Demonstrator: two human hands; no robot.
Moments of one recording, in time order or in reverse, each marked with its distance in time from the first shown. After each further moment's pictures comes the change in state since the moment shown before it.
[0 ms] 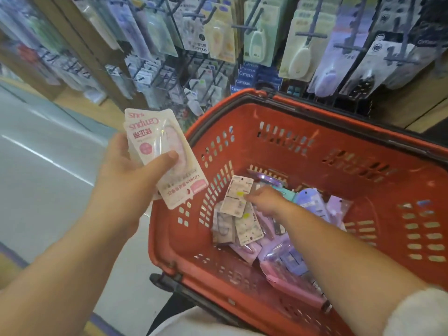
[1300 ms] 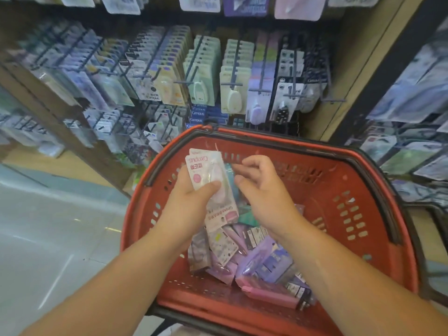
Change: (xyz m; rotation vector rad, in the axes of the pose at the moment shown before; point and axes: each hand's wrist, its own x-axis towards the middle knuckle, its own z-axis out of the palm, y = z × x) left_hand -0.018 -0.015 0.107 -0.043 -0.443 -0.023; right_hand -0.178 -0.053 -0.060 0.624 0.380 -0.586
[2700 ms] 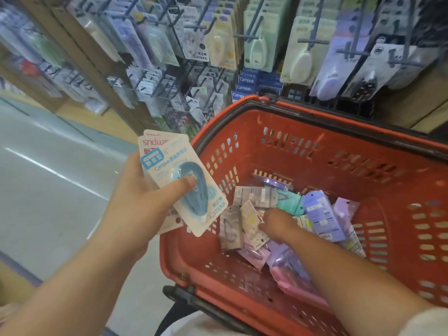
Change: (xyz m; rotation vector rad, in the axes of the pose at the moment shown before) left_hand -0.039 0.020 -0.104 0.106 0.348 -0.066; right_hand 0.056 0.198 0.031 -1.182 -0.549 0.418
